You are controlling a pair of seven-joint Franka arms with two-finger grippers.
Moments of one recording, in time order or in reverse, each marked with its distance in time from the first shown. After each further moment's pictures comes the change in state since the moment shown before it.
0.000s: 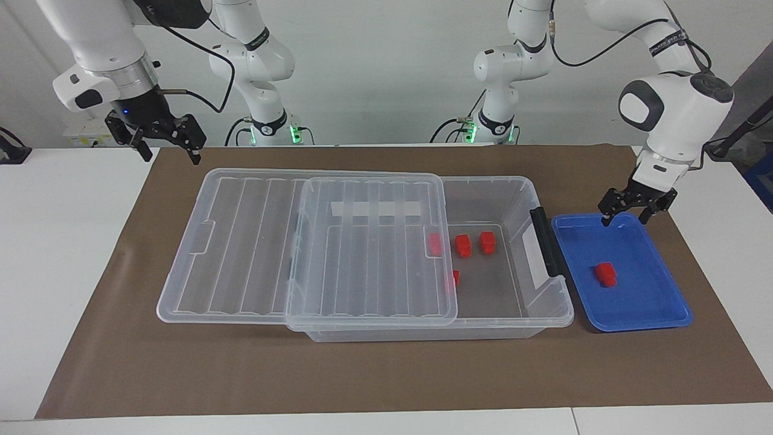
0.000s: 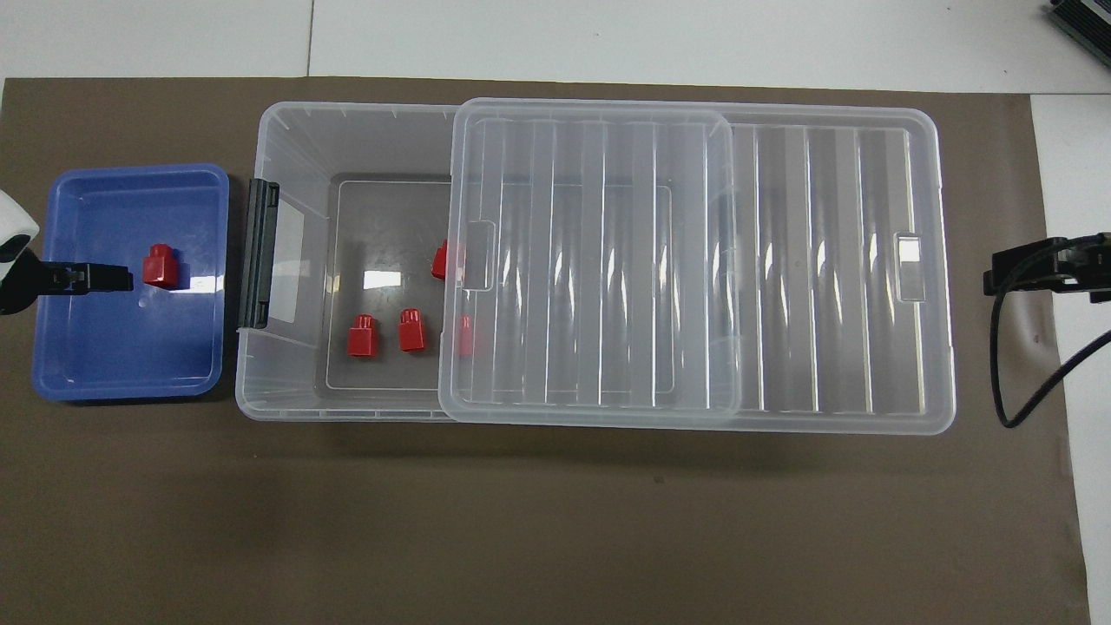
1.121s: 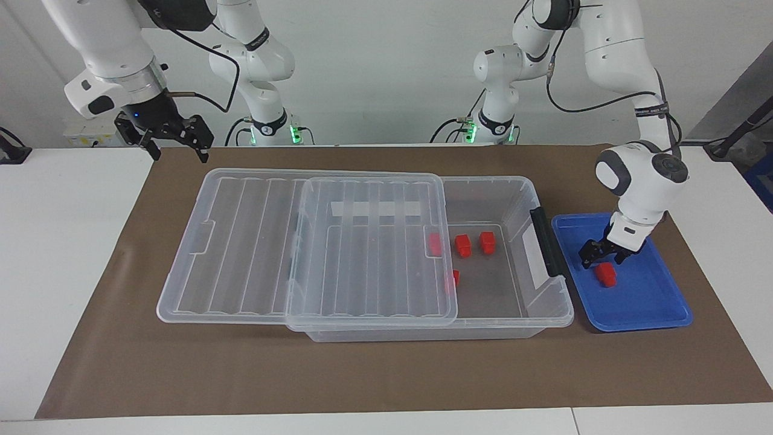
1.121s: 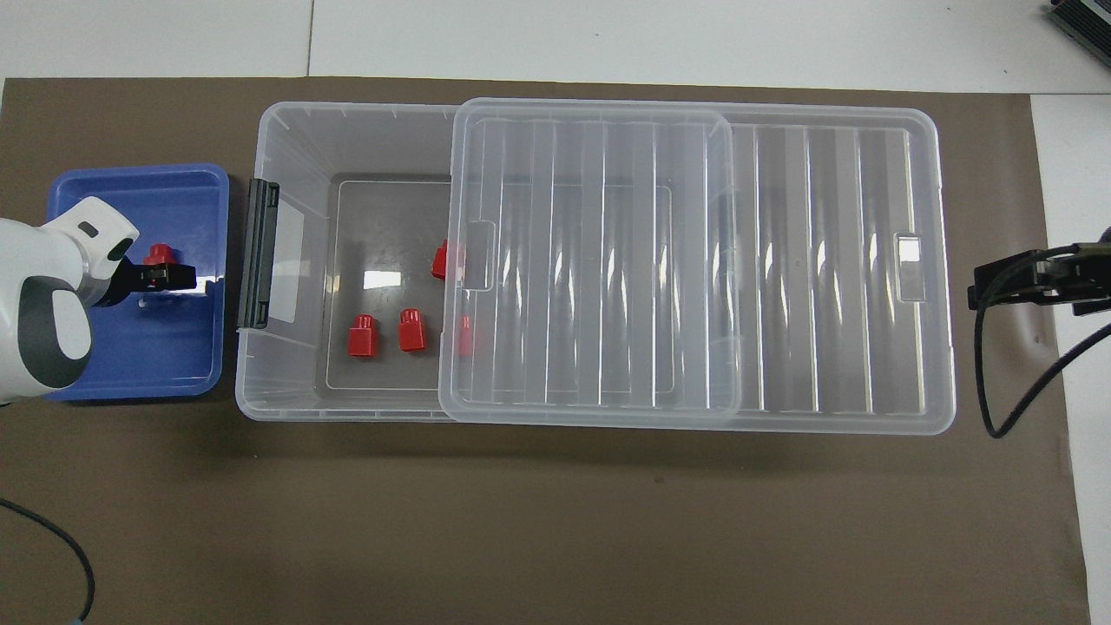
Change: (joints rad) left arm 0.004 0.271 -0.002 -0.002 0.000 0.258 -0.061; right arm 0.000 0.005 0.016 -0.009 0.002 -0.033 0.000
